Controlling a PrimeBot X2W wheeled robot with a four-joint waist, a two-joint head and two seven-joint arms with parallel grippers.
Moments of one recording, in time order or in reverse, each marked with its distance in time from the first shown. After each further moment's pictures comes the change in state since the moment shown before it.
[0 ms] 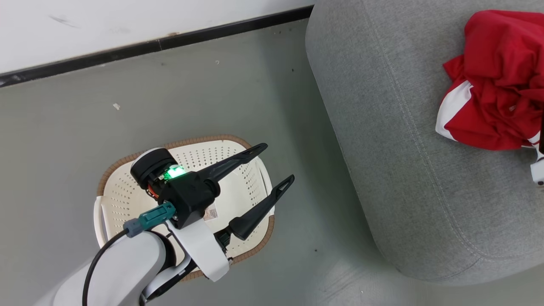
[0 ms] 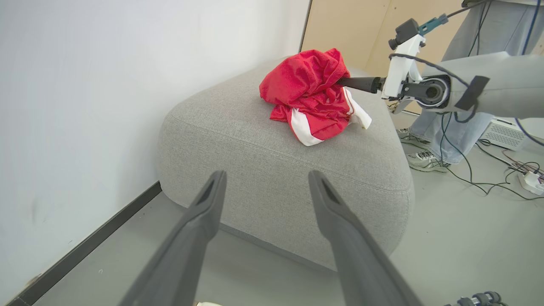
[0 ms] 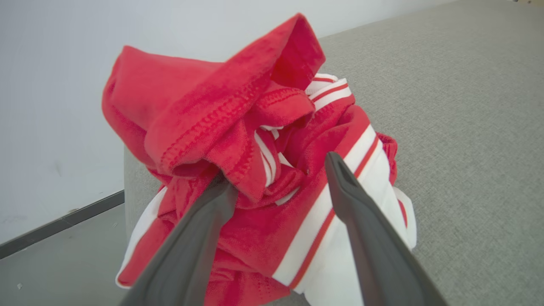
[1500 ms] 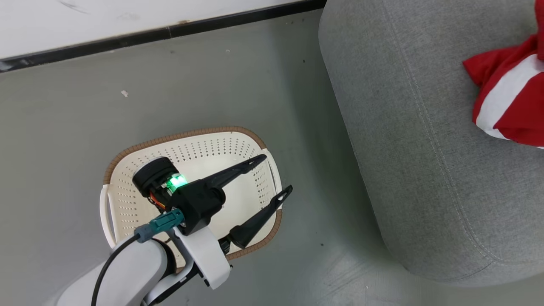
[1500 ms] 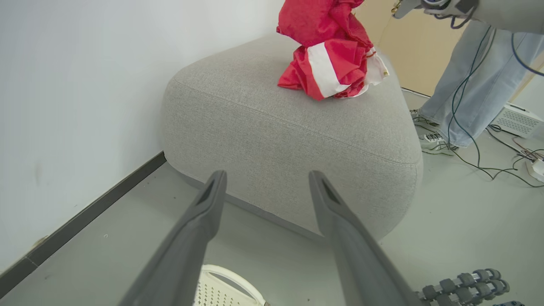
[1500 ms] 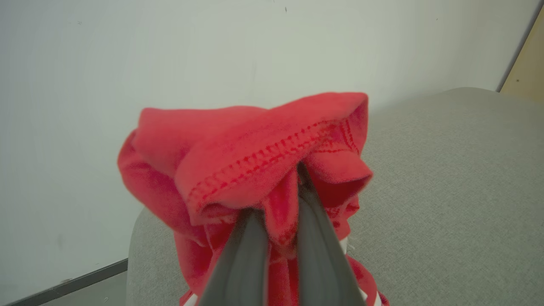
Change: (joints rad) left arm 0.021 0.001 -0.018 0.008 0.021 0.010 0.036; right arm -0.142 -0.145 -0.074 -0.137 0.038 0.000 0.101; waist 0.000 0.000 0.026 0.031
